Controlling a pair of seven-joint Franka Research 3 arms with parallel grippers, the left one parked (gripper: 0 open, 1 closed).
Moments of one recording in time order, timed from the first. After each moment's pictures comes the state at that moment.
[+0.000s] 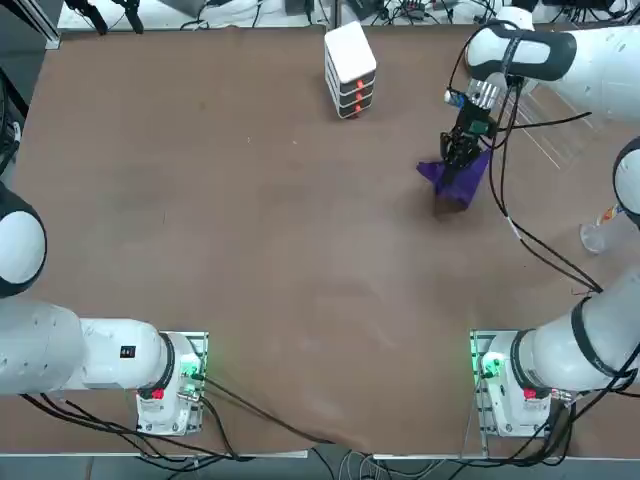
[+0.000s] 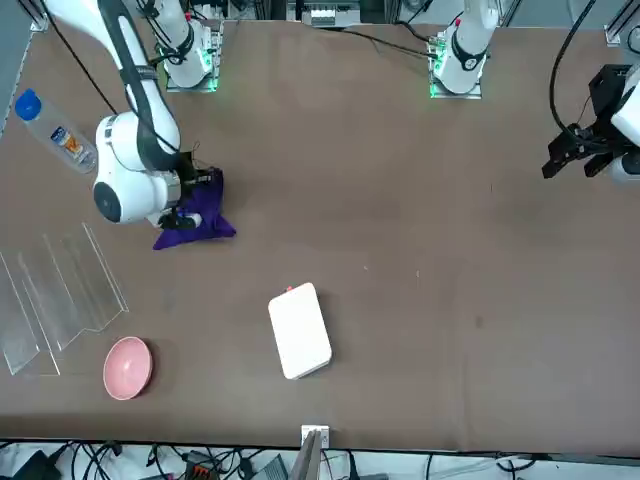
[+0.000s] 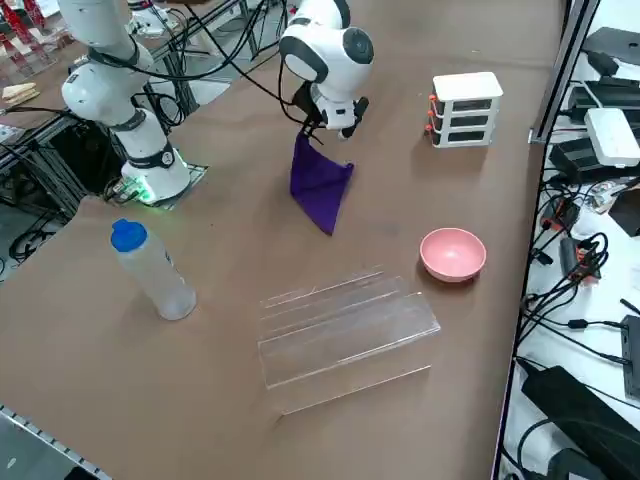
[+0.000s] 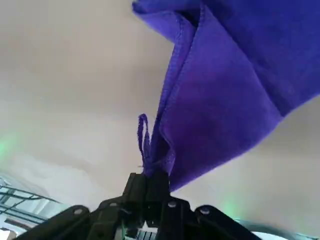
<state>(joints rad) 0.10 0.28 0.12 -2.07 0.38 1.78 0.04</state>
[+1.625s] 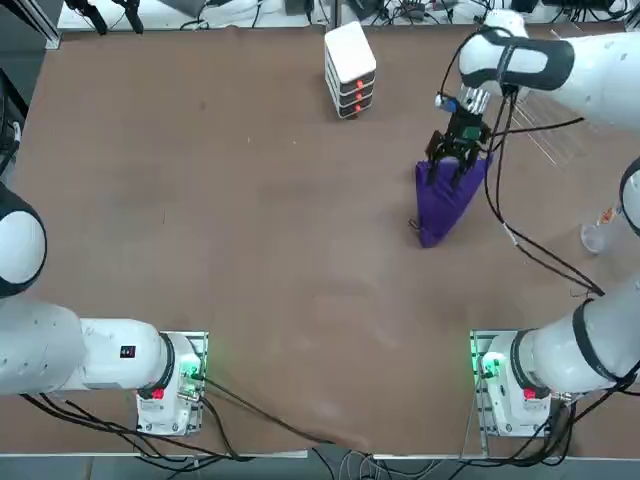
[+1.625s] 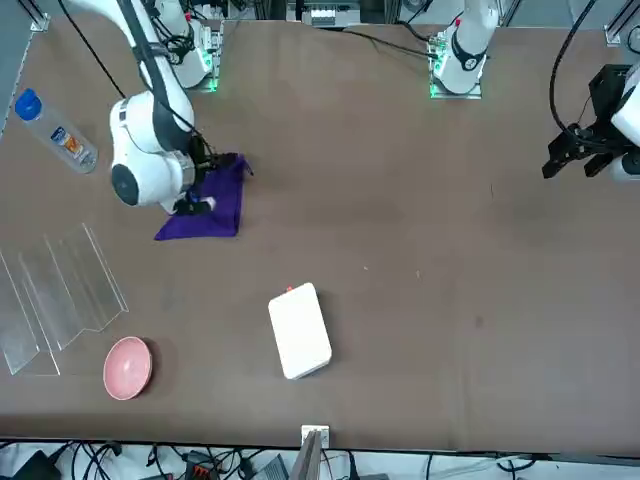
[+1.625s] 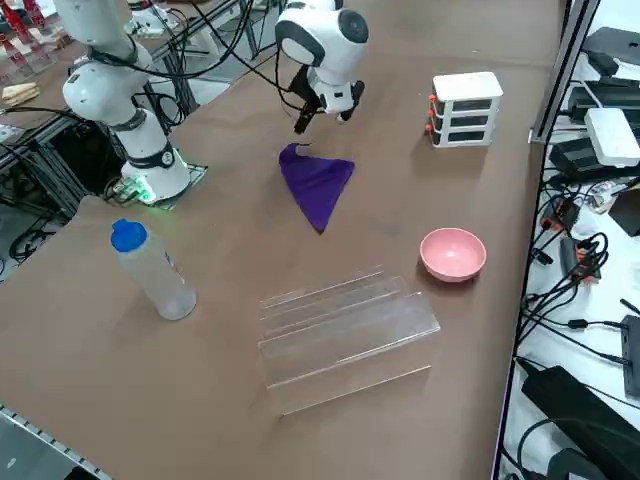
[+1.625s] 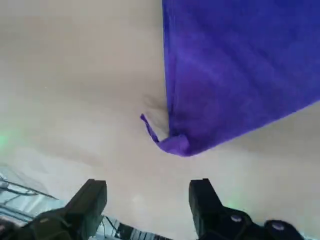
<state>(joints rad) 0.12 0.21 0.13 -2.08 0.38 1.82 0.05</state>
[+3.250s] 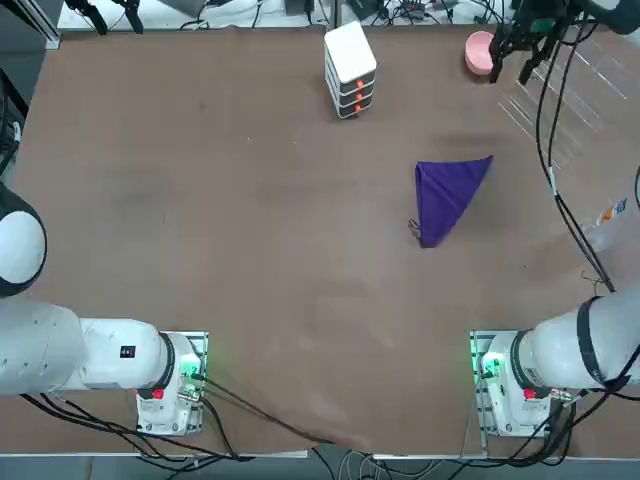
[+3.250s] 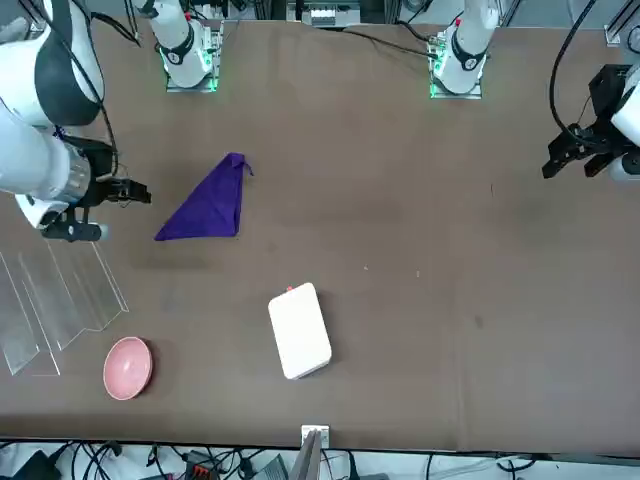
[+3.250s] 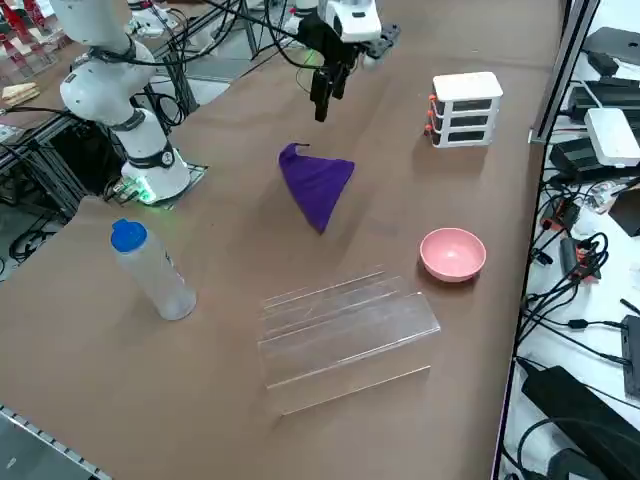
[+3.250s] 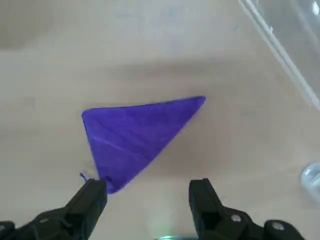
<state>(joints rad) 0.05 0.22 0.06 -1.67 0.04 1.62 0.22</state>
